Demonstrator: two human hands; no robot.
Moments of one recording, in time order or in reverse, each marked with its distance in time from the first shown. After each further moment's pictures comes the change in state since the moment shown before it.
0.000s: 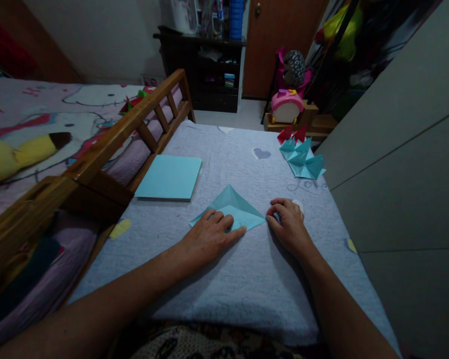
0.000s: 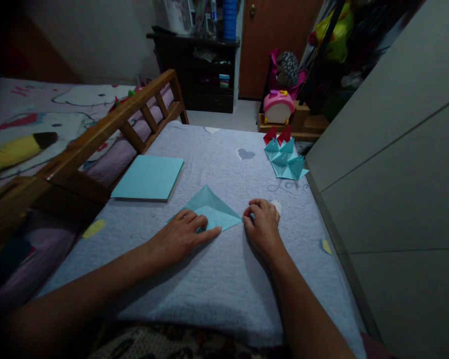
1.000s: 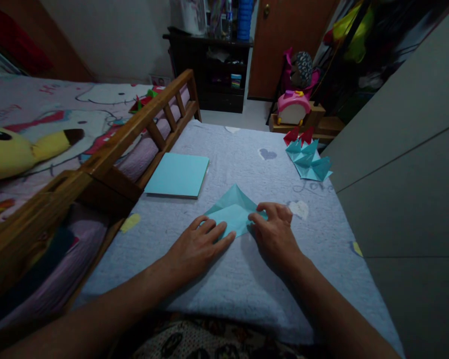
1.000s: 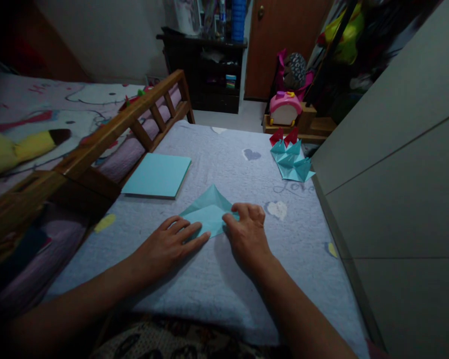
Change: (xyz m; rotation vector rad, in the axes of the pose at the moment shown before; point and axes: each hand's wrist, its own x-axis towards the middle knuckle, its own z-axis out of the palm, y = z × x) left_hand -0.044 0.005 -0.005 0.026 0.064 -0.036; right_hand -0.015 -0.049 0.008 -0.253 -0.079 -0.359
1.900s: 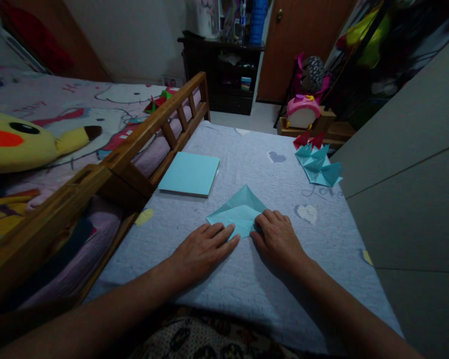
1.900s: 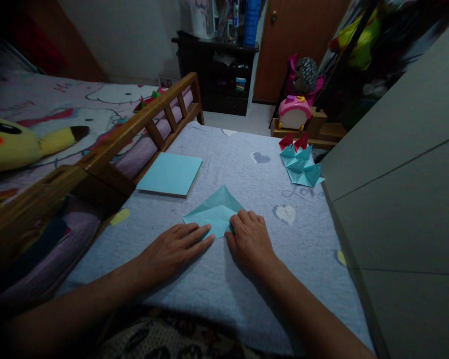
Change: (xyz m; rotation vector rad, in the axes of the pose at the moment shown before) left_hand -0.019 0.004 0.007 -0.006 0.007 -0.014; right_hand 0.008 -0.014 -0.002 -0.033 -0.176 -0.027
